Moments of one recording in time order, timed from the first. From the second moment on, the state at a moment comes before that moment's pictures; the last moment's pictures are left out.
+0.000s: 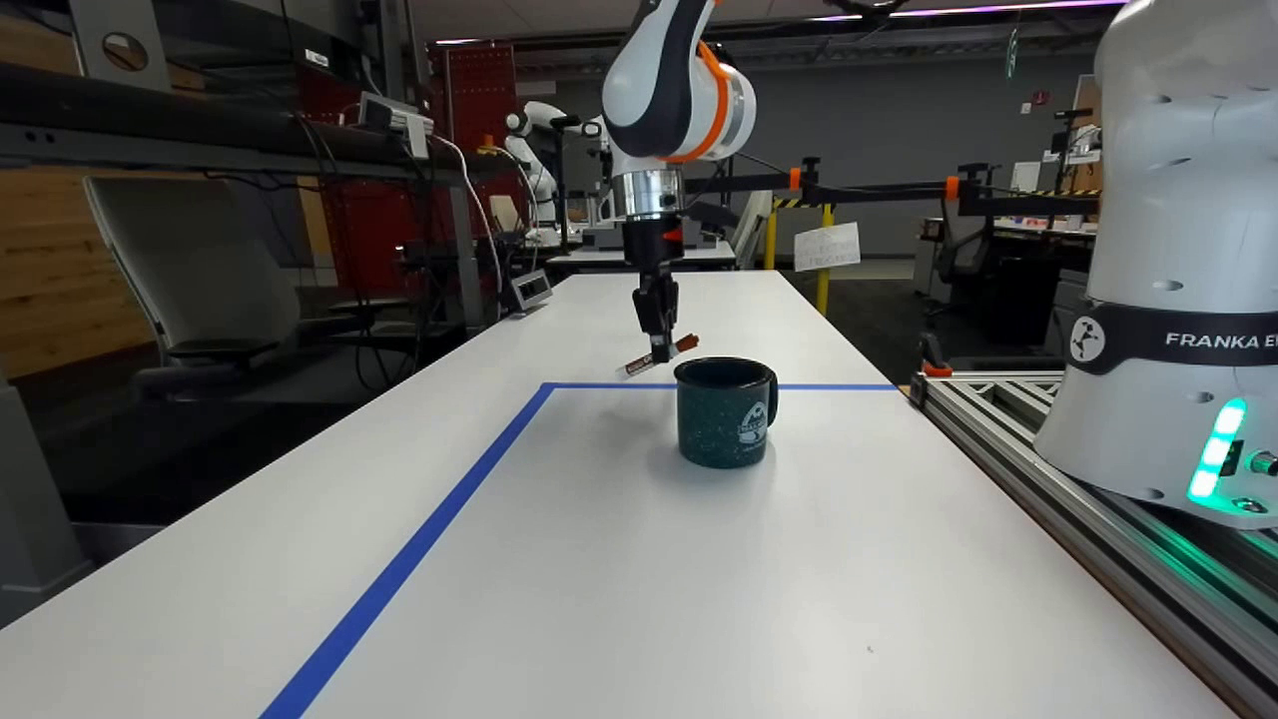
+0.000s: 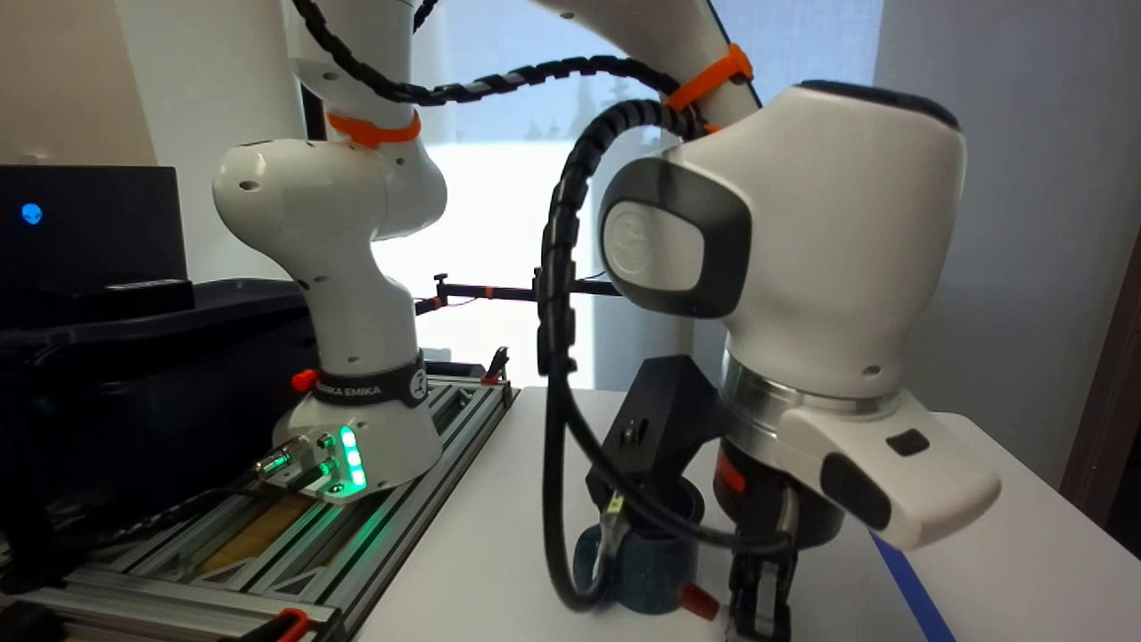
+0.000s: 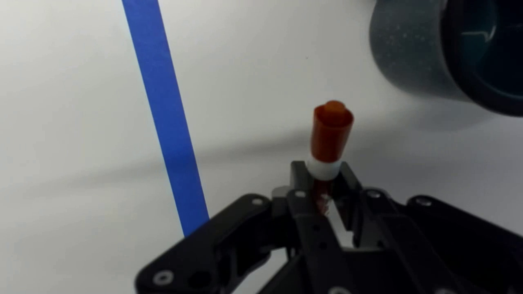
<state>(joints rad) -0.26 0.22 -0.21 -2.43 0.17 2.57 -0.47</state>
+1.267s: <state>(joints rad) -0.27 0.12 -0.17 -2.33 0.00 2.22 -0.29</state>
